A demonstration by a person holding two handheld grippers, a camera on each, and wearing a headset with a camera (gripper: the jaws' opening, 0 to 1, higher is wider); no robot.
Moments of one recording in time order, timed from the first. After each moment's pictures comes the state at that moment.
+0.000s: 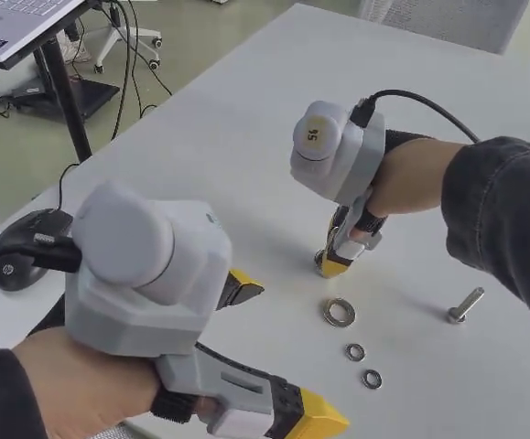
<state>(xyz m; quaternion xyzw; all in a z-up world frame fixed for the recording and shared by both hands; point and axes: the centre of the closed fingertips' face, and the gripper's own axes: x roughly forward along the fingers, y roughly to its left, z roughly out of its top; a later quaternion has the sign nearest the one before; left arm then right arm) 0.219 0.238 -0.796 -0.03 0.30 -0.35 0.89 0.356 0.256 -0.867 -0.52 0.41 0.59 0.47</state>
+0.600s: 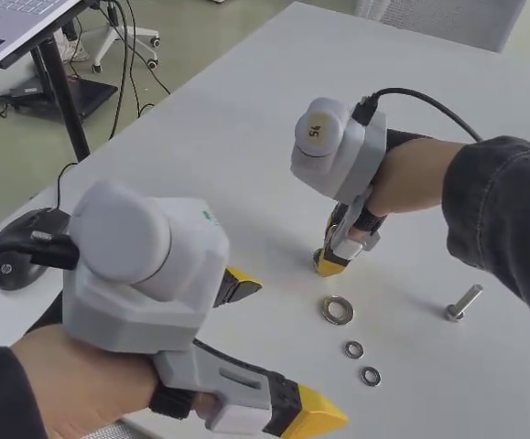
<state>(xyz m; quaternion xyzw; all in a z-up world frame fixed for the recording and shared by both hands) 0.221 0.238 -0.797 -0.02 0.30 -0.35 0.89 0.360 0.258 -0.868 -0.51 0.41 0.59 0.47</state>
